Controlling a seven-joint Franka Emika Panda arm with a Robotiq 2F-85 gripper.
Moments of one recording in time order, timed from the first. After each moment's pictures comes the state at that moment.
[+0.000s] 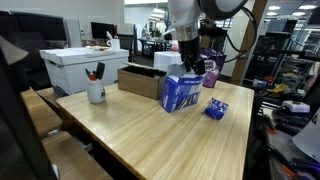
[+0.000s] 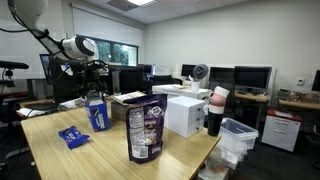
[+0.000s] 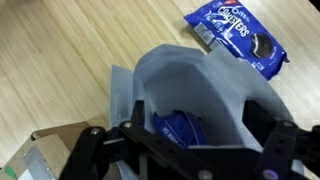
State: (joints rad) arm 0.15 0.10 0.14 -2.18 -0.38 1.97 -0.33
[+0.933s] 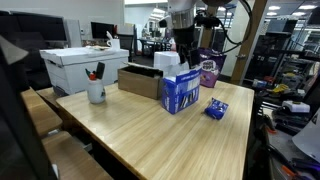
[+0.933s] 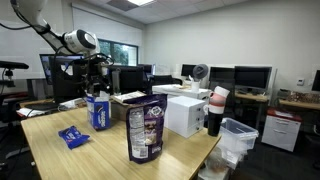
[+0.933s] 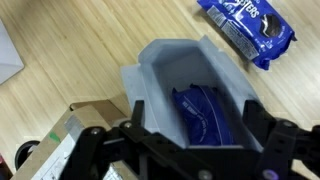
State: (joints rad) arm 0.15 0.09 0.14 -2.10 -0.38 1.96 -0.32
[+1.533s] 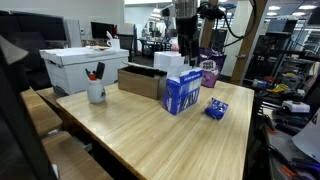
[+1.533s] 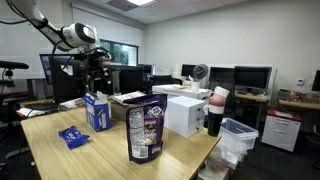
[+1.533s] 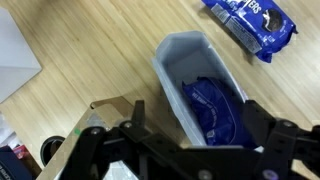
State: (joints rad) arm 0.15 0.03 0.13 -2.11 -0.36 1.97 -0.32
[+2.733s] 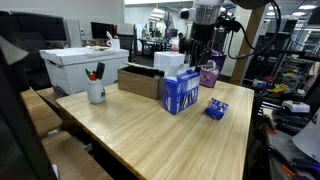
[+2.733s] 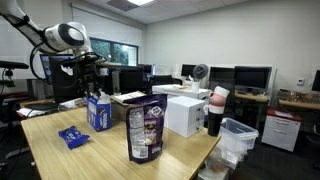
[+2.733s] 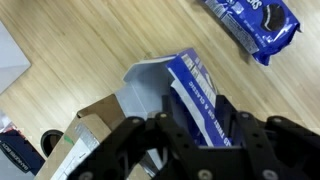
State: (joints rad) arm 0.14 -0.16 0.08 -2.42 -0.33 2.26 -0.33
